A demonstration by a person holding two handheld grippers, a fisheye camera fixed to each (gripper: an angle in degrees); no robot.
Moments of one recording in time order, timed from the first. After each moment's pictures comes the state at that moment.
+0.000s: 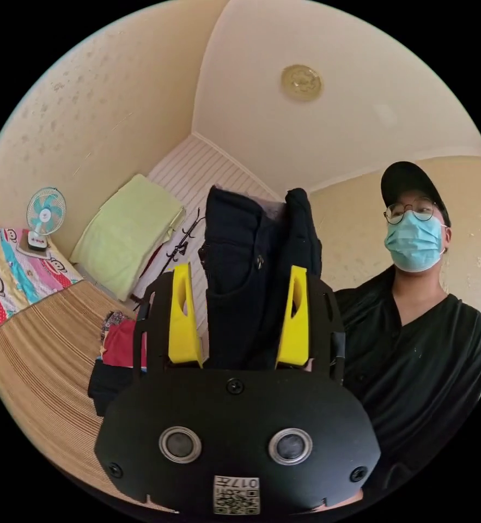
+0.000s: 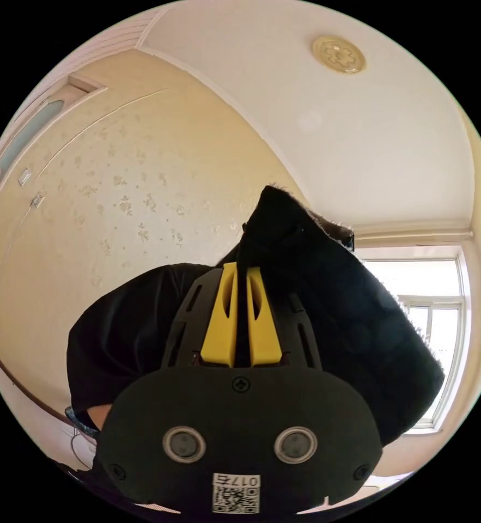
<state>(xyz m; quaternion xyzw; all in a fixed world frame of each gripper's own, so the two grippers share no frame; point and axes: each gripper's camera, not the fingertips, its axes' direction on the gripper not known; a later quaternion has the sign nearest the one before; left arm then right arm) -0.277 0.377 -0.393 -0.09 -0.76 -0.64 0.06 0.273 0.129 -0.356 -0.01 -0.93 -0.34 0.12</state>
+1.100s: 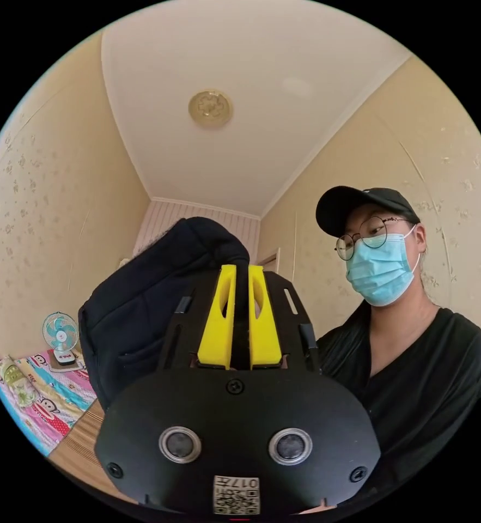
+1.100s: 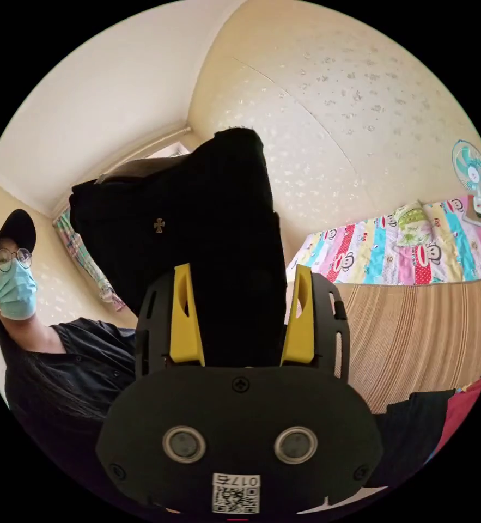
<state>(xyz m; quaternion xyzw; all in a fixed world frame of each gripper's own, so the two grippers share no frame) -0.578 0.328 -0.437 -0.27 -0.77 -0.56 0.16 0.236 0.147 -0.274 -0.21 -0.54 -0.28 0.77</state>
